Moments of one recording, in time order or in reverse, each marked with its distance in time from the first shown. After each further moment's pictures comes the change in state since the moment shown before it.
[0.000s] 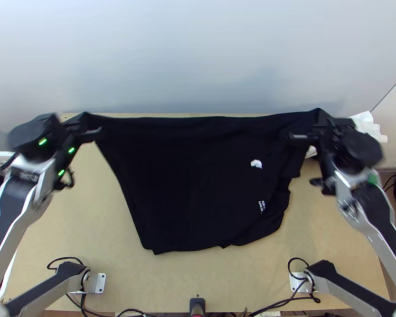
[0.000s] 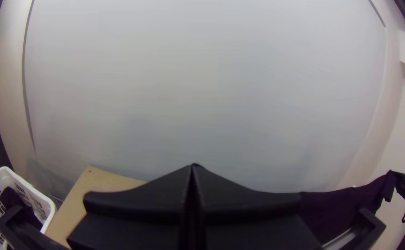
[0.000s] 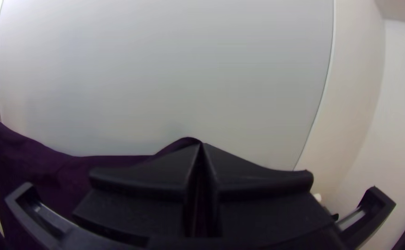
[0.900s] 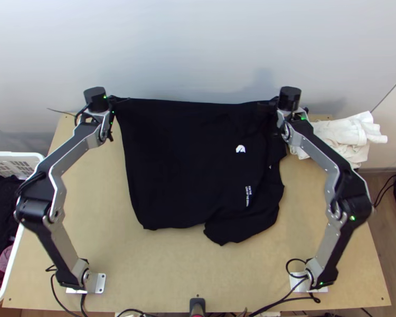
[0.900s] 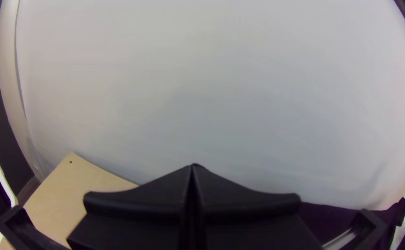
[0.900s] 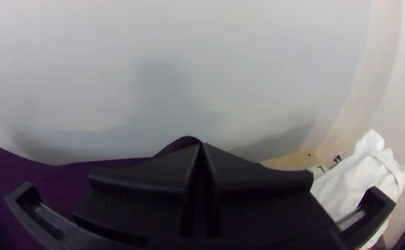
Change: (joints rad) left arm 0.094 0.859 0.343 0.393 -0.100 -0.024; right arm -0.179 0.946 0.466 0.168 -0.113 0.190
